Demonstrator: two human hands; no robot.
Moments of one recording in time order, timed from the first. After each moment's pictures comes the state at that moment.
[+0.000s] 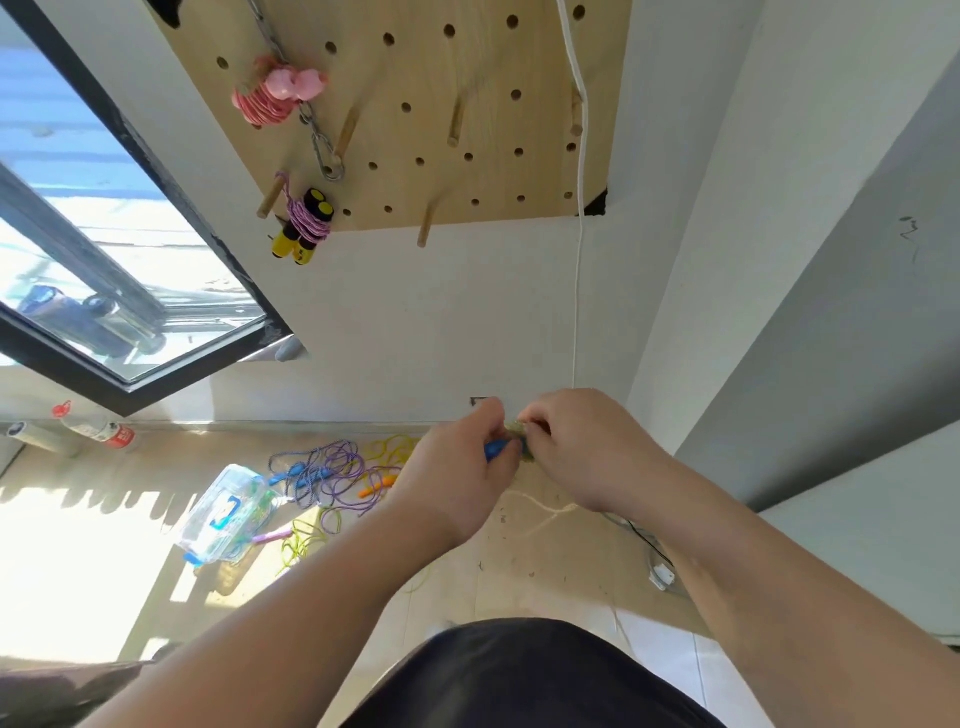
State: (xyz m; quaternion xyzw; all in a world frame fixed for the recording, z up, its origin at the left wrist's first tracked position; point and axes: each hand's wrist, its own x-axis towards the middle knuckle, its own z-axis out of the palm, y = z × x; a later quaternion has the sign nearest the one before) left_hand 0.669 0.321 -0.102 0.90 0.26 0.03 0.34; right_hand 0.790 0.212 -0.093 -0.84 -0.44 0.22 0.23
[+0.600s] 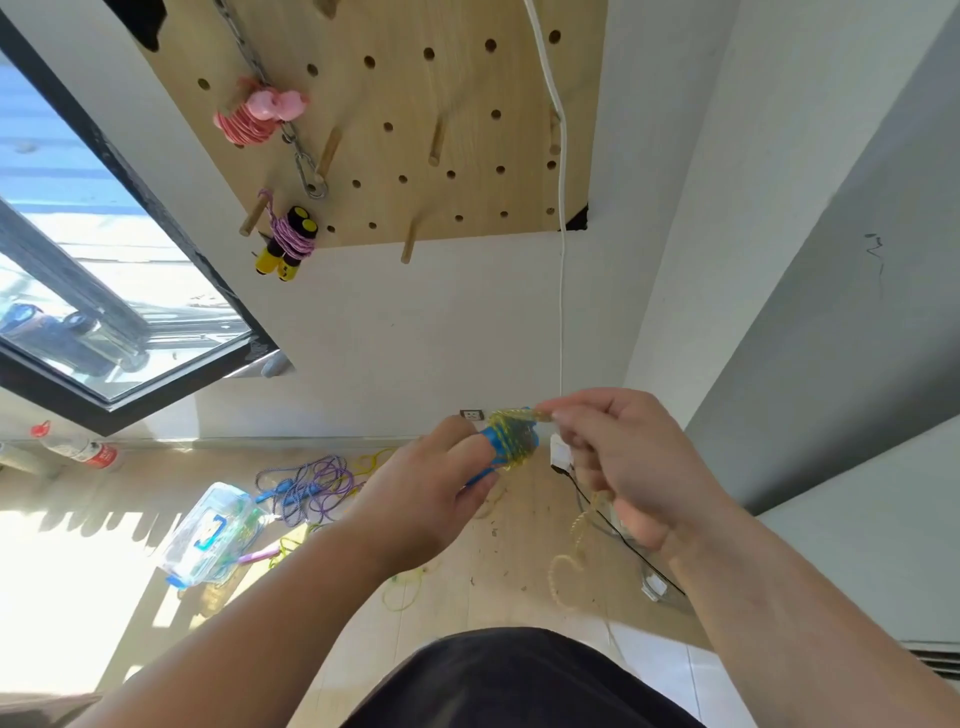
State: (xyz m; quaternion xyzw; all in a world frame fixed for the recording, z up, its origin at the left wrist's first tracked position) left_hand 0.659 0.340 -0.113 0.97 0.04 0.12 0.20; right_hand 0.796 0.179 -0.082 -0.66 -0.11 0.36 0.65
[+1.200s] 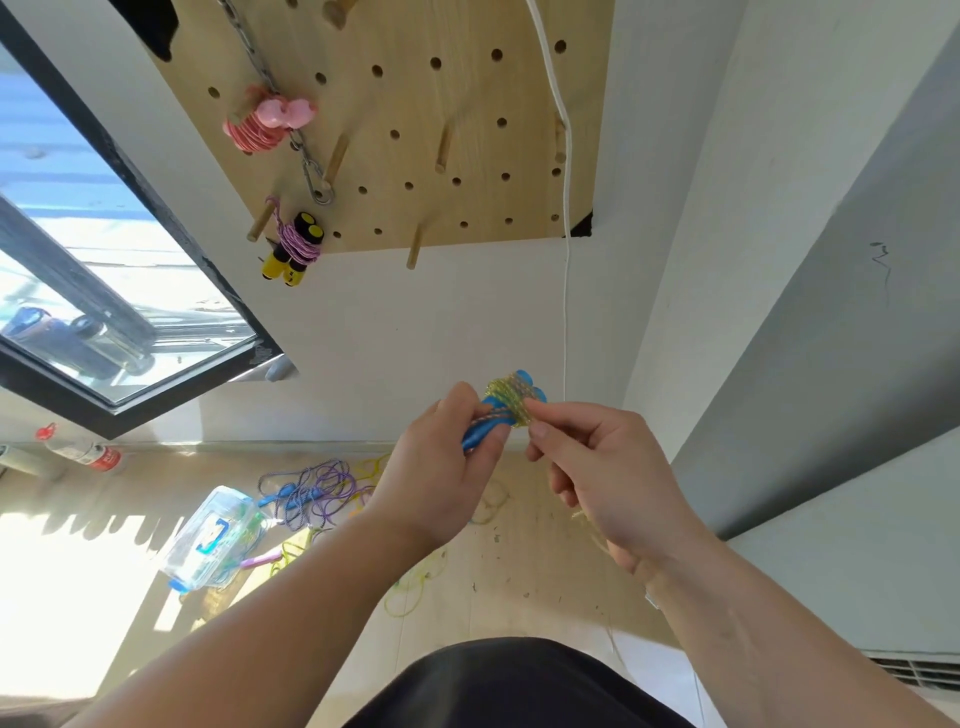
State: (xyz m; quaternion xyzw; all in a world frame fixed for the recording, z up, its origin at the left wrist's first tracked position) left_hand 0.678 0.332 -0.098 0.90 0.20 0.17 0.35; right_hand 0.776 0.187 -0.088 -0.65 -0.15 0.32 0.67
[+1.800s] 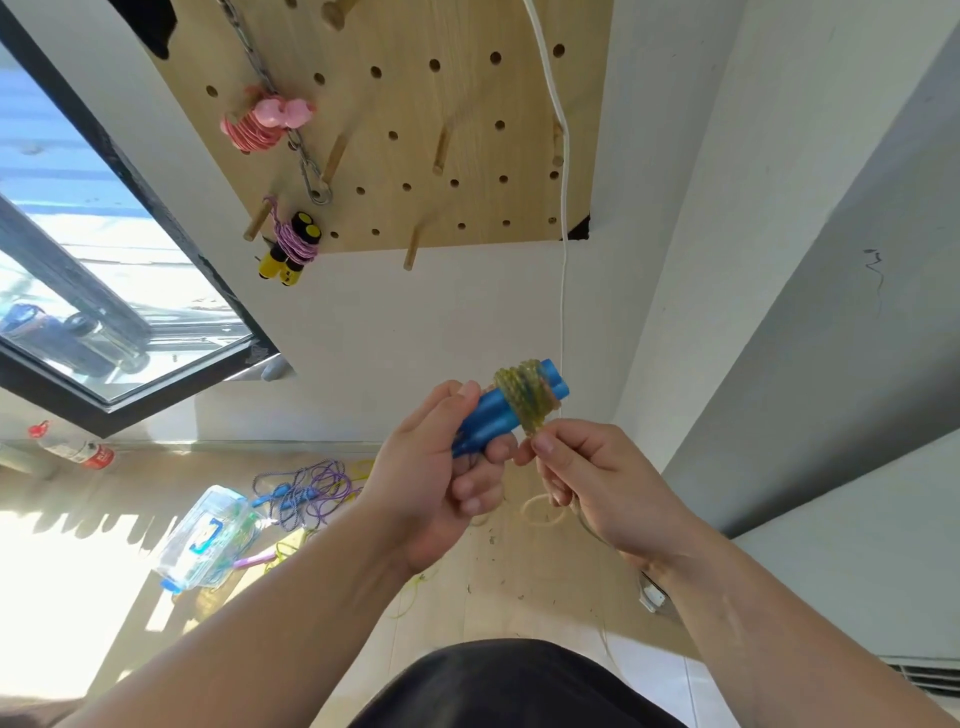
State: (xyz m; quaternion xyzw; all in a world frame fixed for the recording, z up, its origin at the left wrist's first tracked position) left_hand 0.681 0.311 -0.059 0.43 0.28 0.10 0.85; right_hand 0.793 0.177 -0.112 -0.63 -0.31 0.36 0.61
